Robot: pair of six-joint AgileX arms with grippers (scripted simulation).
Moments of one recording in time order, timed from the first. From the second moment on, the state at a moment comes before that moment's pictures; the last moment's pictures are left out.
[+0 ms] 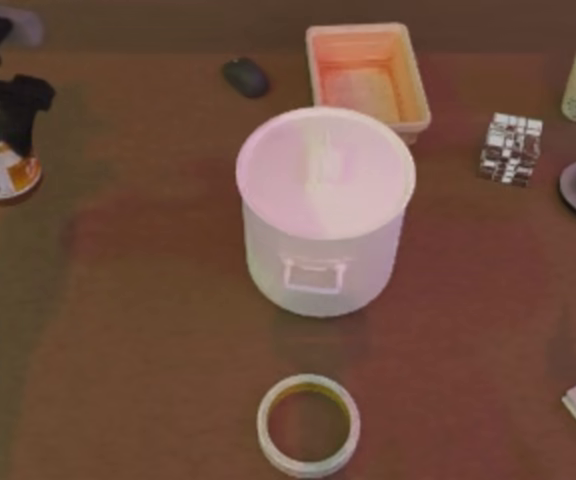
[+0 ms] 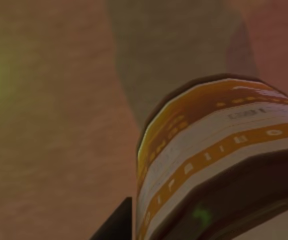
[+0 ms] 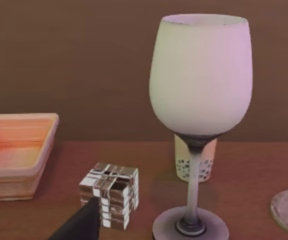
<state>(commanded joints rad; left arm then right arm) 0.02 2.26 2.09 -1.35 0.04 0.35 0.00 0.00 0.00 0.00 0.00 0.00</state>
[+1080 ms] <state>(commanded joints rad) -0.15 2.10 1.79 -1.16 0.00 0.01 0.00 0.00 0.00 0.00 0.00 0.00</state>
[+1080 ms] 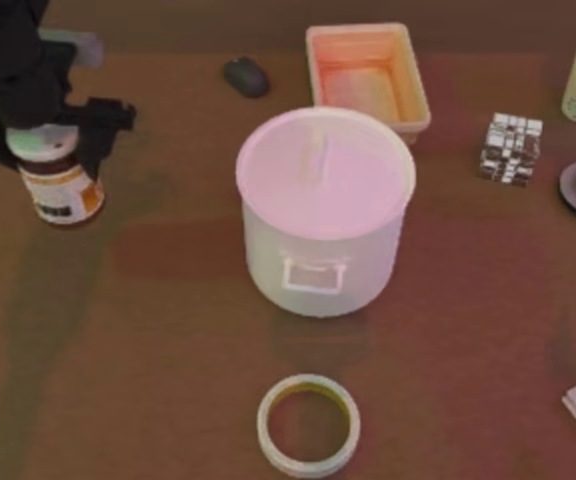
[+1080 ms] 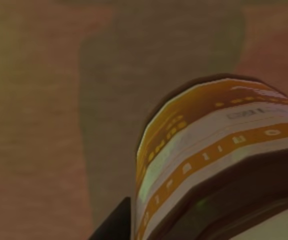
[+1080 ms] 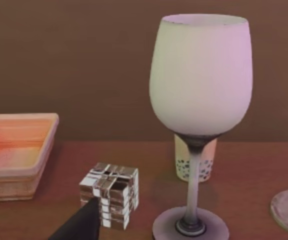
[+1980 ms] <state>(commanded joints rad) -0.30 2.11 1.62 -0.98 -0.03 -0.29 0.00 0.00 0.00 0.00 0.00 0.00</state>
